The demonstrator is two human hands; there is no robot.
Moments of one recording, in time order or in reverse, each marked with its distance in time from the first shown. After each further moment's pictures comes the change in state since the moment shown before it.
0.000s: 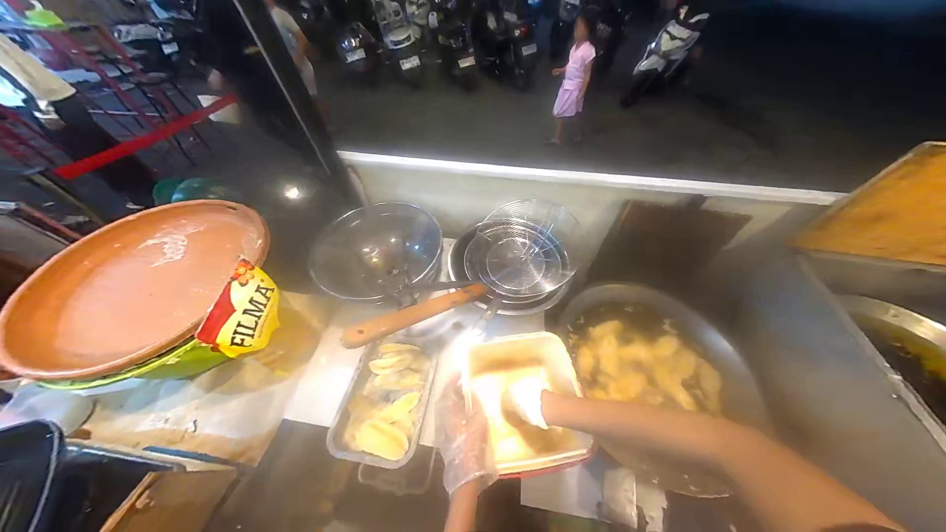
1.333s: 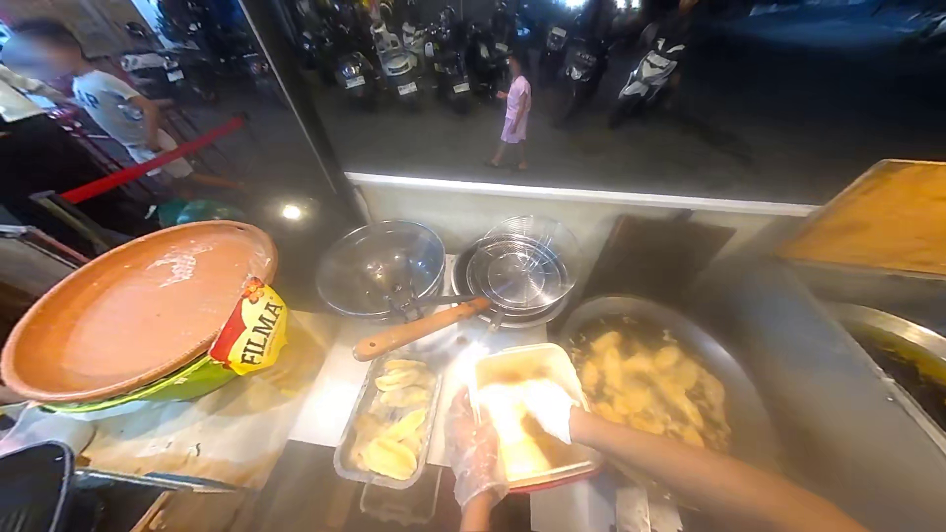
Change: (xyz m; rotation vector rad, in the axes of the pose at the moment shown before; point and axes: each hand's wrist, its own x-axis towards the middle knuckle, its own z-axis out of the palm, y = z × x) left_hand 0.009 -0.005 0.003 -0.004 0.004 -0.004; right_hand -0.034 0.006 -0.004 0.030 0.221 0.120
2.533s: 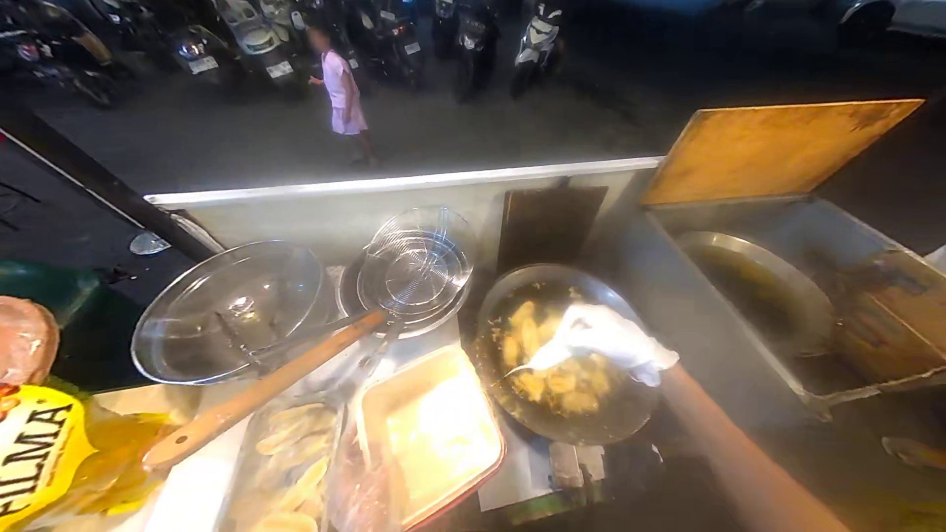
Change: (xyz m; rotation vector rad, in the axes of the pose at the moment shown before) left_hand -0.007 -0.009 0.005 -0.132 -0.018 0.052; right_hand -0.214 0.191 -0.051 0.969 0.559 0.317
